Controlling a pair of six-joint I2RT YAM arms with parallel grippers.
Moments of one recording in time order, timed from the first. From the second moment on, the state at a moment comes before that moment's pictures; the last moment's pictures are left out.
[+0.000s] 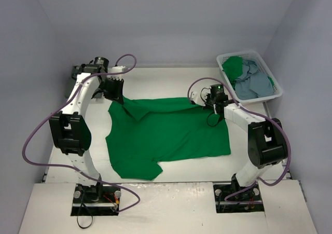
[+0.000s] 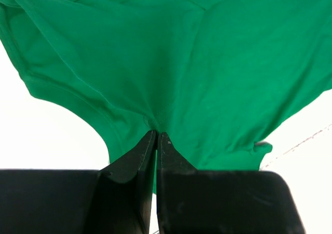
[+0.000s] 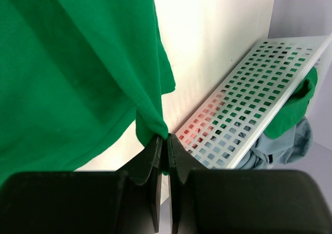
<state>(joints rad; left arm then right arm) -0.09 1.84 1.77 -1.15 0.44 0.20 0.25 1.64 0.97 -0.13 0.12 -1.22</state>
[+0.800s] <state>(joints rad) -0.22 1.67 1.57 -1.24 0.41 0.24 0.24 1.64 0.94 -0.16 0.13 -1.26</state>
